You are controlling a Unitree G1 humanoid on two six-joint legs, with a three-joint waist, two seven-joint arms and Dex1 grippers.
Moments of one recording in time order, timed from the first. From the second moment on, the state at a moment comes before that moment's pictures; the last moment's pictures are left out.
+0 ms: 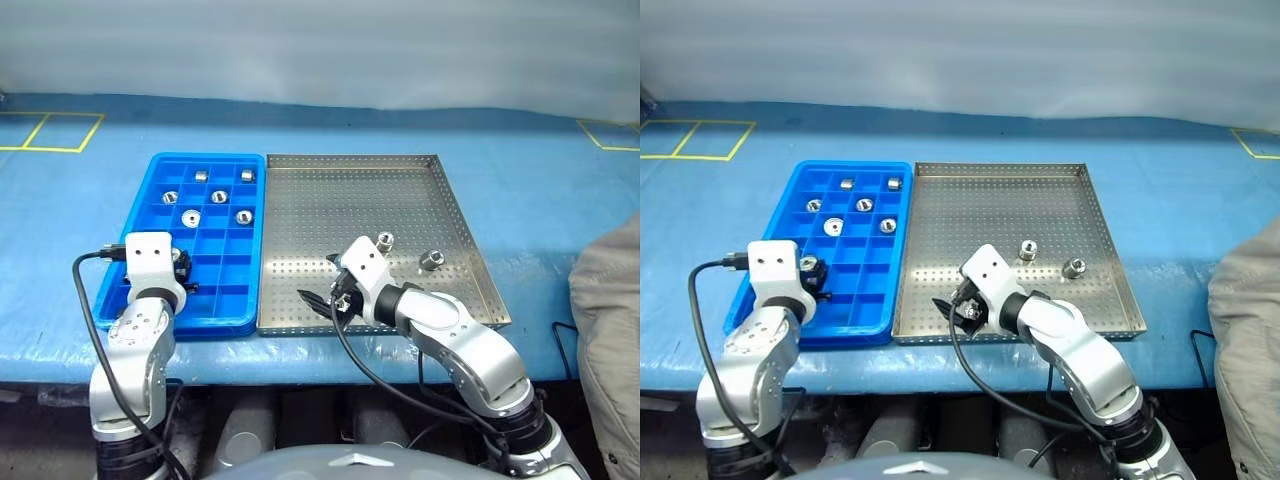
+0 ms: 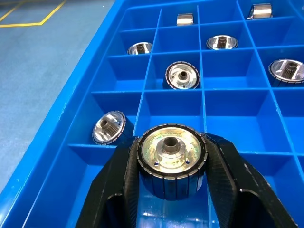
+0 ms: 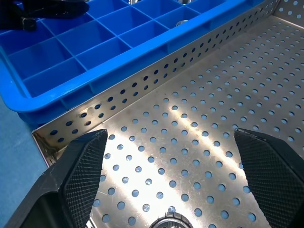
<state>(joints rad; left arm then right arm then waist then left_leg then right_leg) 0.01 0.16 0.20 -0.62 -0.05 0.96 0.04 -0.17 -0.37 0.34 -0.60 0.26 0.88 0.42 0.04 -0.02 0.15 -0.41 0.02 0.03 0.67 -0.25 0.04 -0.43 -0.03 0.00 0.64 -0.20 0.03</state>
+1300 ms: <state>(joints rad) -0.47 0.47 -0.51 -0.08 -0.14 0.60 -0.88 0.12 -0.46 0.11 -0.83 0.30 0.95 0.33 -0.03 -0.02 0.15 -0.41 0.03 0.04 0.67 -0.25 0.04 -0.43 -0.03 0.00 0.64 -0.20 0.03</state>
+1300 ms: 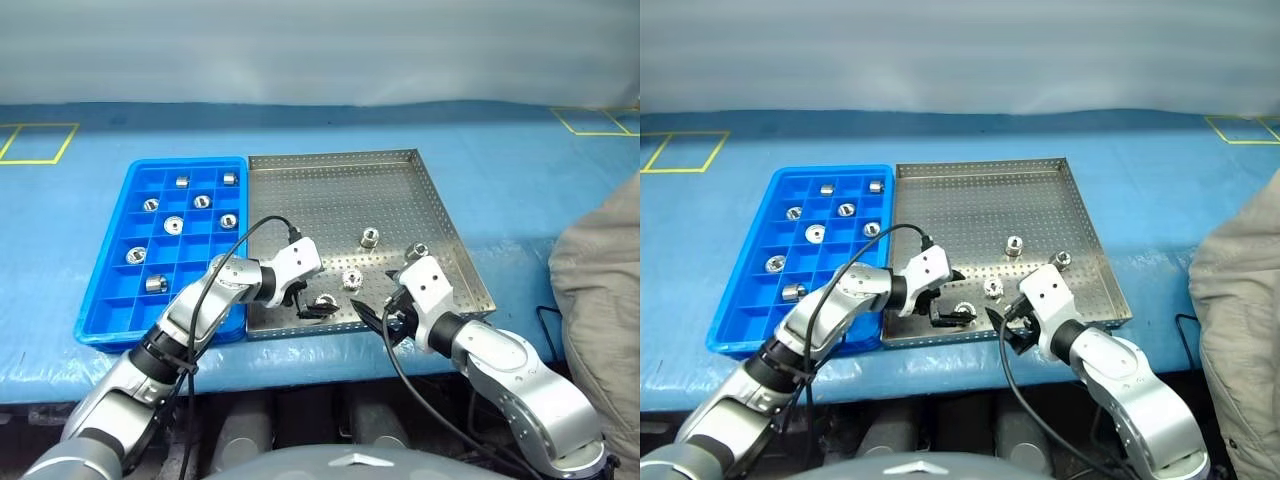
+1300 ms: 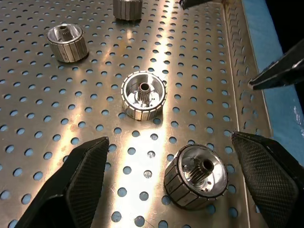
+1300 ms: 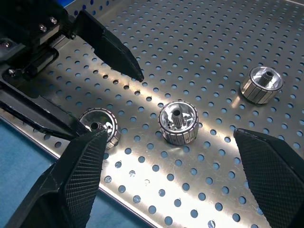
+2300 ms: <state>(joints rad) -0.34 0.42 -0.24 -0.22 -0.02 0.70 -0.64 -0.02 -0.46 0.22 -0.78 0.30 0.95 0.34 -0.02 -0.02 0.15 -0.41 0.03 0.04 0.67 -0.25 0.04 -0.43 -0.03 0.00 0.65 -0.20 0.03</state>
